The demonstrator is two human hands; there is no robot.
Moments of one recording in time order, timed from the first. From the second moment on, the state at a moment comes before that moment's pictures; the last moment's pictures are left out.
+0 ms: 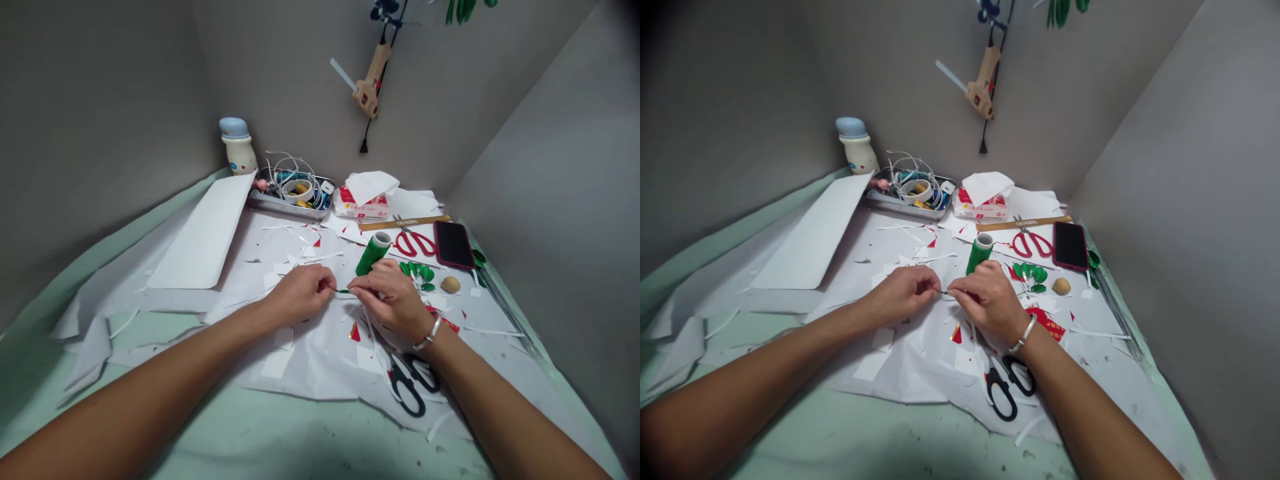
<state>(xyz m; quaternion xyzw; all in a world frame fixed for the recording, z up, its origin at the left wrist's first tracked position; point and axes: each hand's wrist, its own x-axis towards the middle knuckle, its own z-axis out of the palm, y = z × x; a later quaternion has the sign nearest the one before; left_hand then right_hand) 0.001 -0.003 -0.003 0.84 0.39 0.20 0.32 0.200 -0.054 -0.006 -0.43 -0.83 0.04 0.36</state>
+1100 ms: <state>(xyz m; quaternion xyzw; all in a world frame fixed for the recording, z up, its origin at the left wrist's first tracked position) 0.002 -0.006 0.009 0.76 0.30 0.21 0.53 0.209 -0.038 -0.030 -0.46 -0.80 0.12 0.36</state>
